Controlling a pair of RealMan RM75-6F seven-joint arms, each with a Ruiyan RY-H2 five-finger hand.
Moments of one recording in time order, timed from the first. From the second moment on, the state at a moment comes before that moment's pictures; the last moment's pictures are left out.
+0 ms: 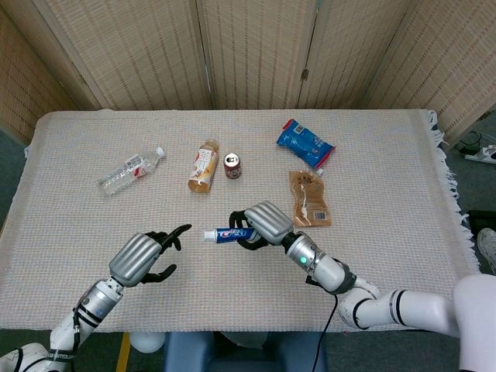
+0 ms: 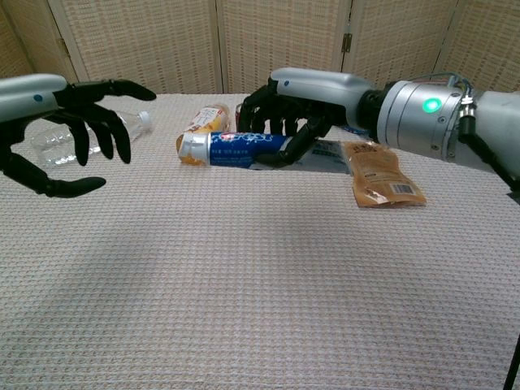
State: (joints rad) left arm -0.54 -1.20 -0.05 -1.82 1.56 1.15 -0.02; right arm 0.92 -1.52 0.18 -1.52 -1.30 0.87 0.16
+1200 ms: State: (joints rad) left arm -0.55 -1.34 -0.14 -1.84 1.54 1.23 -0.28; right arm 0.81 -1.88 0.21 -1.43 -1.43 1.04 0.60
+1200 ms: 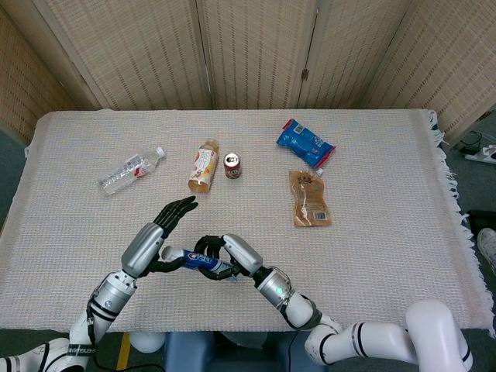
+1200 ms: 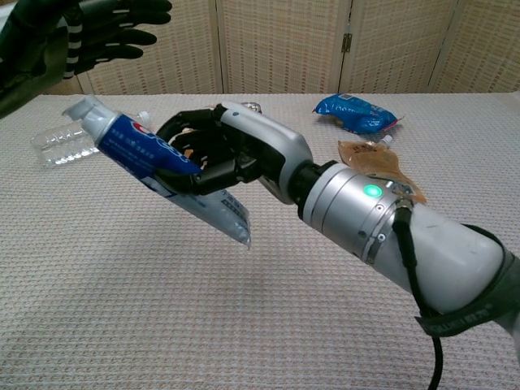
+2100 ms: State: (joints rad) left arm -0.56 -1.43 -0.15 -1.80 1.52 1.25 -0.22; right arm 0.79 -2.00 0.25 -1.37 -1.44 1.10 0.60
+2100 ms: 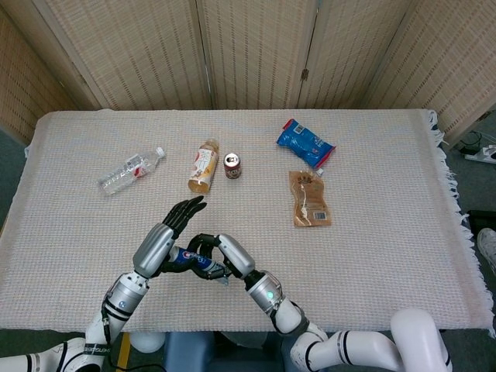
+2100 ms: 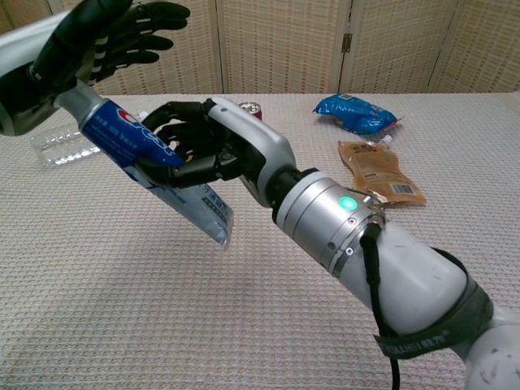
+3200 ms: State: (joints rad) left arm -0.46 -1.22 -0.10 -1.71 1.49 1.28 -0.22; right arm 0.86 -1.78 0.19 -1.36 -1.23 0.83 -0.18
